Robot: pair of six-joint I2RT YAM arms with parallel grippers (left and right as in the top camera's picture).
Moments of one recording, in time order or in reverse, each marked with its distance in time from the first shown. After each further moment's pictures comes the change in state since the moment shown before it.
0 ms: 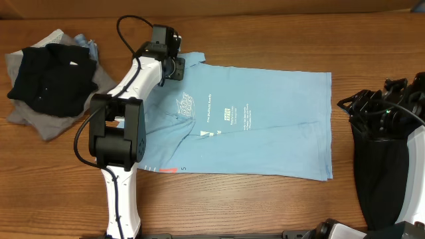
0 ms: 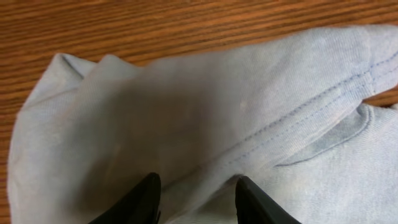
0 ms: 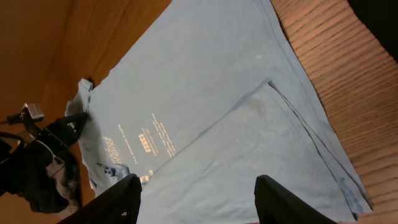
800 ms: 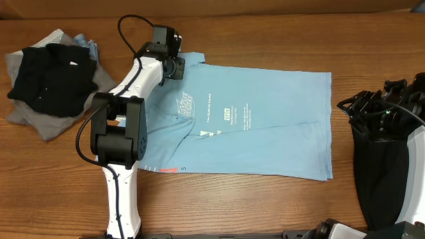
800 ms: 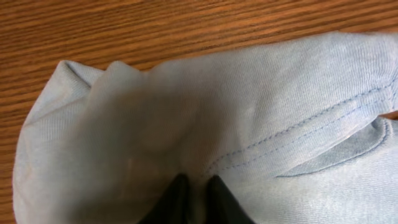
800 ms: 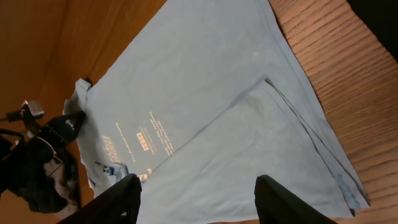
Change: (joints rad) left arm 0.000 0.026 0.018 0.015 -0.022 0.019; right arm 0.000 0.000 0.000 -0.010 0.005 0.000
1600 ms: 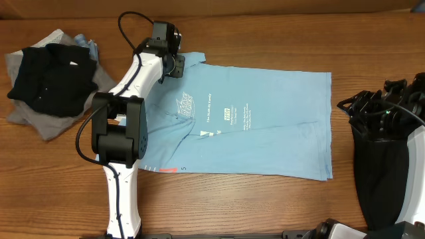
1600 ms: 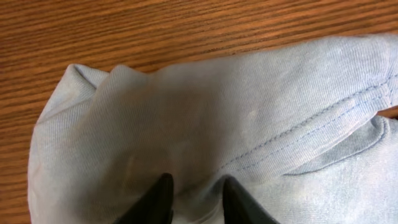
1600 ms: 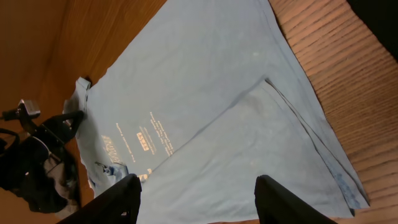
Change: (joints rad) left arm 0.000 0.014 0.066 -0.081 -0.004 -0.004; right arm 0.000 0.000 0.000 0.000 0.000 0.000
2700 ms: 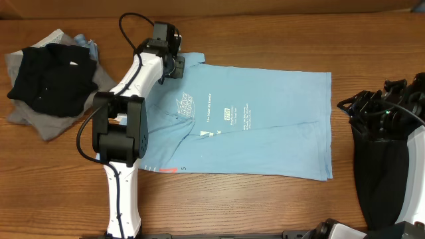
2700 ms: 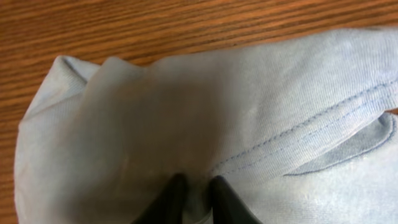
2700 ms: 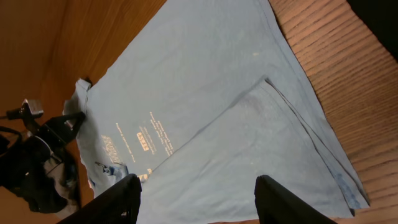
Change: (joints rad) left arm 0.000 0.015 0.017 -0.027 0.004 -0.003; right arm 0.000 0.000 0.000 0.000 0.000 0.000
